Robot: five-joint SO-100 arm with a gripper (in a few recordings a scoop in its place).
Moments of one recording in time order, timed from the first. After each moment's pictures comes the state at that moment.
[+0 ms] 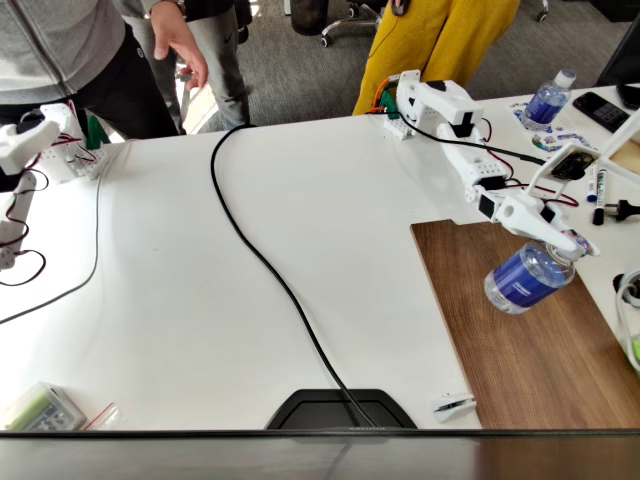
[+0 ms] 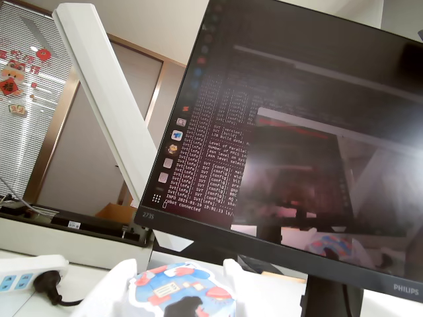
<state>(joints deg) 0.1 17.8 17.2 -29.2 -111.3</state>
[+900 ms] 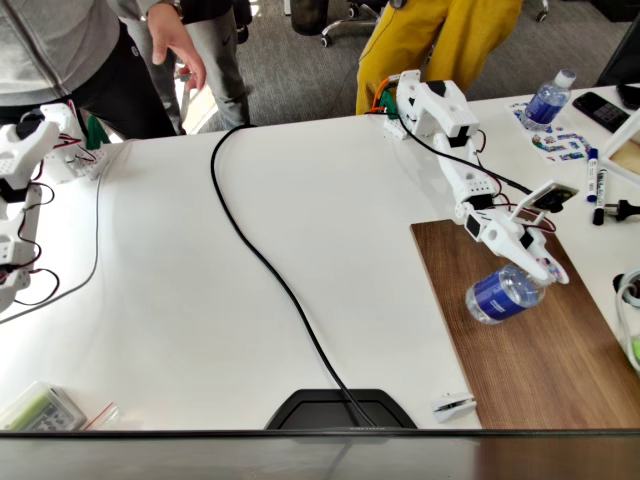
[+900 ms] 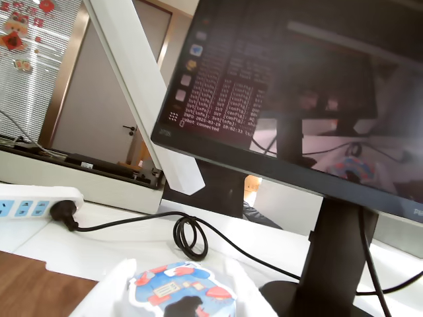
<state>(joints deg) 1.5 7.5 16.7 -30.8 -111.4</state>
